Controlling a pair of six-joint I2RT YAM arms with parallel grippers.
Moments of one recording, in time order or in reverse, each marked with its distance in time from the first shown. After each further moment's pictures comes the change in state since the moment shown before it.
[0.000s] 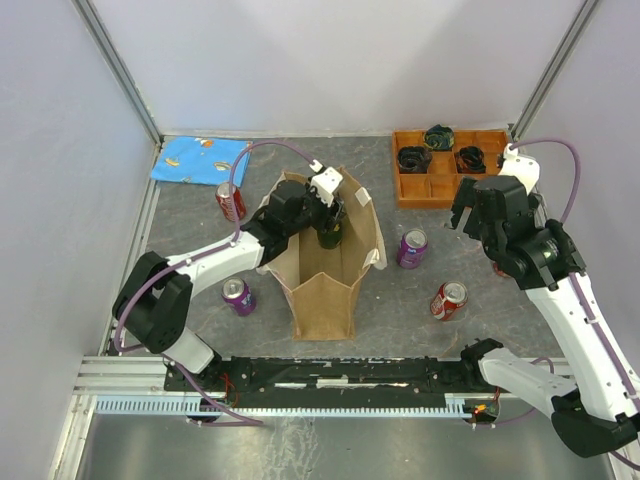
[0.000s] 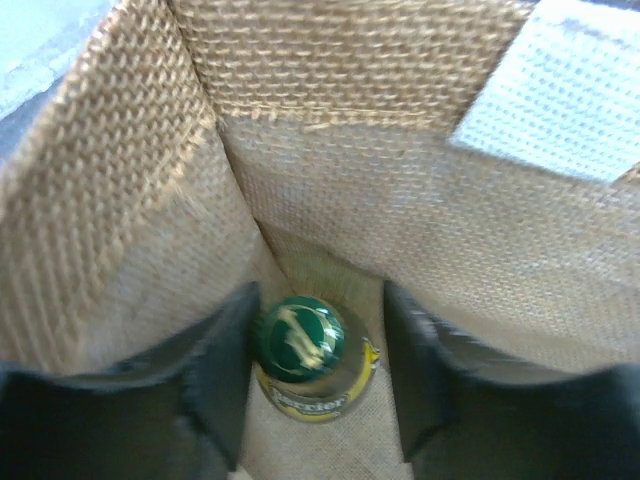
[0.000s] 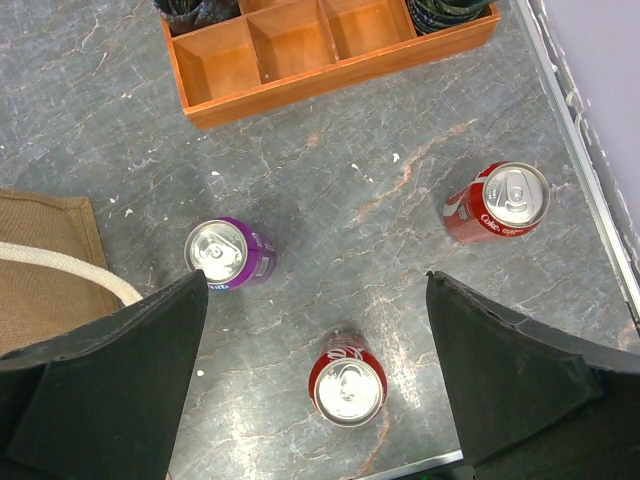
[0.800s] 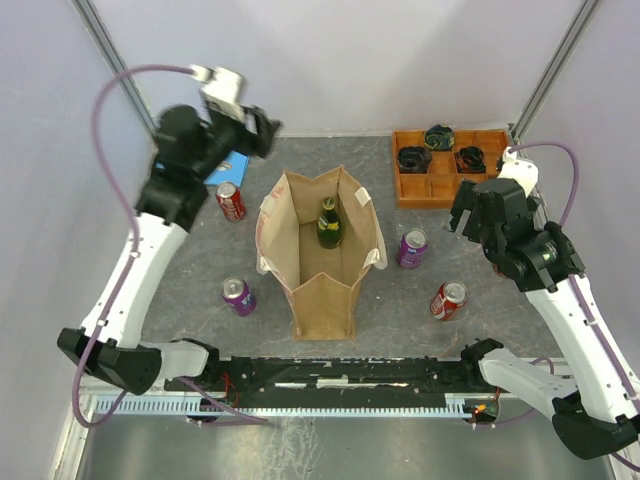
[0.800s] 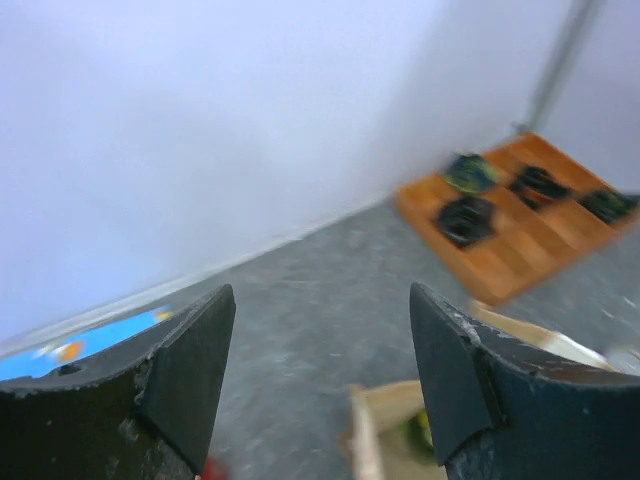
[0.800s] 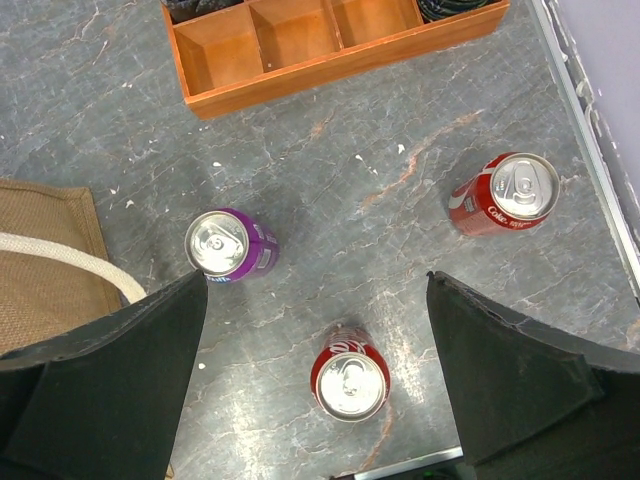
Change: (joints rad) left arm 0.231 -0.285 0.465 -0.432 0.063 -0.075; right arm 0.000 -0.014 -0.024 0.001 -0.013 0.009
